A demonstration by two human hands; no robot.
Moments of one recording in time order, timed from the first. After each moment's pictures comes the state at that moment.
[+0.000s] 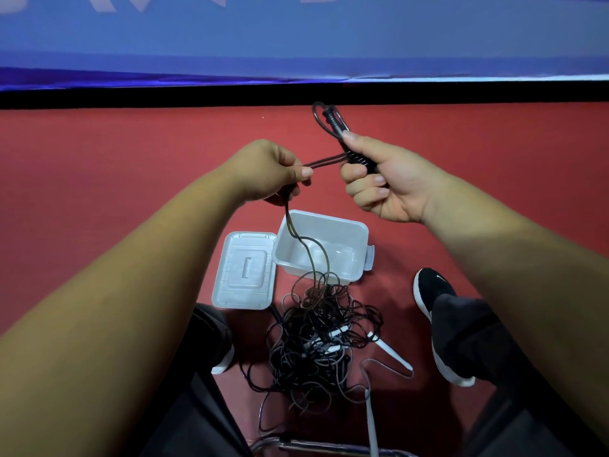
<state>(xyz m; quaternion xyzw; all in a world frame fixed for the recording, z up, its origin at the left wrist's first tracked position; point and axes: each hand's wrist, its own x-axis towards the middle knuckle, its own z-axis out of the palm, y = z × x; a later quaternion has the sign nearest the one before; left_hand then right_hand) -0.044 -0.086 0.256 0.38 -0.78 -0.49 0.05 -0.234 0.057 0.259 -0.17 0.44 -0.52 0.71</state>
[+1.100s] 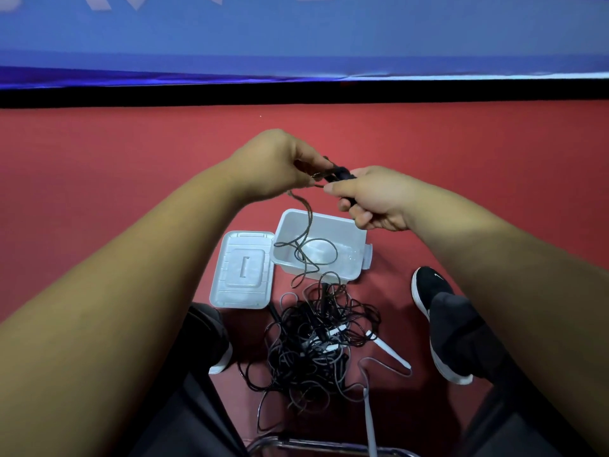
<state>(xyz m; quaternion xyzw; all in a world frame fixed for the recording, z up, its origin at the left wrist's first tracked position) -0.054 -0.071 0.279 0.26 -0.90 -0.34 0.06 -0.225 0.051 0.226 -0.23 0.67 -0.39 0.58</state>
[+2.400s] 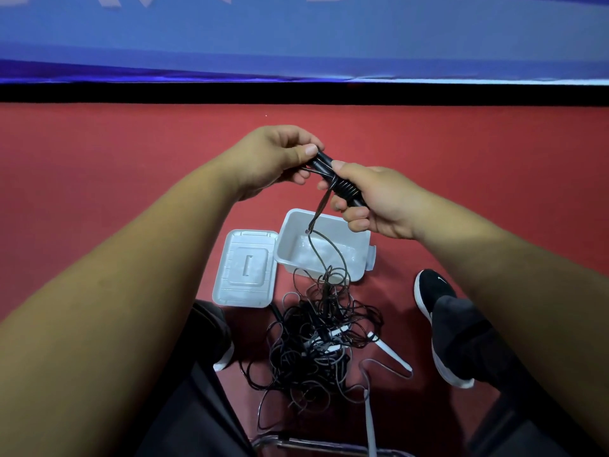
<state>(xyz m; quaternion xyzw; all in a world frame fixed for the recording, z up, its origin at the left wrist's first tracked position) -0.045 -0.091 0.262 0.29 -0.72 -0.62 0.12 -0.205 0.063 0.242 -0.26 0.57 -0.47 0.62</state>
